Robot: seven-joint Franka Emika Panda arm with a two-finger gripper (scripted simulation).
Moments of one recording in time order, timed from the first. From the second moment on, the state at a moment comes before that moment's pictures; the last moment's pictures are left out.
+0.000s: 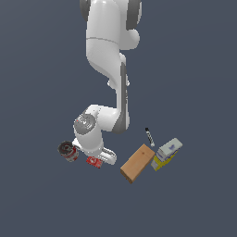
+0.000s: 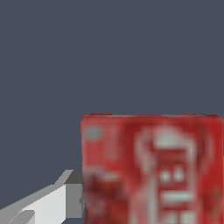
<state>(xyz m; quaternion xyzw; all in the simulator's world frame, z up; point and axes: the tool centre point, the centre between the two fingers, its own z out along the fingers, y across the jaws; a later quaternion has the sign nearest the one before) 0.078 -0.106 0.016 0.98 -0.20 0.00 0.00</state>
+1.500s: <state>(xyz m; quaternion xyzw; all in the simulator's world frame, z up) 0.012 -0.131 0.165 0.98 -0.21 0.00 0.00</state>
